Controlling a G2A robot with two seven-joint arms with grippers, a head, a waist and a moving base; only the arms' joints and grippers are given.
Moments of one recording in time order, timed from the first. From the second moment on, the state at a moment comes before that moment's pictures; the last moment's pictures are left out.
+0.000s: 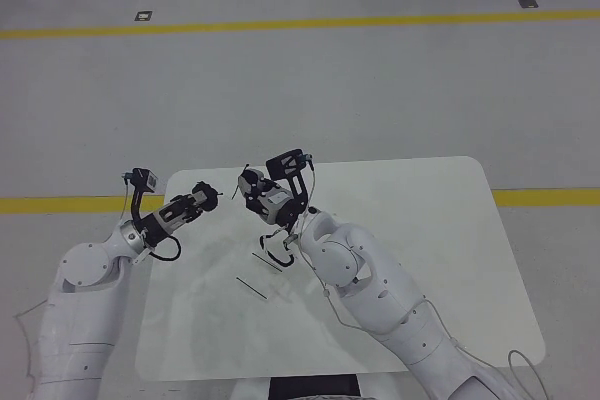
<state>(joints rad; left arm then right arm) 1.43 -1.12 -1.65 -1.49 -0.29 -0.34 -0.98 -1.17 -1.54 0.89 -1.57 -0.83 -0.09 0.29</state>
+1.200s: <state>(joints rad) 1.43 -1.12 -1.65 -1.49 -0.29 -0.34 -0.98 -1.13 -1.56 0.82 -1.49 -0.89 -0.07 0.14</state>
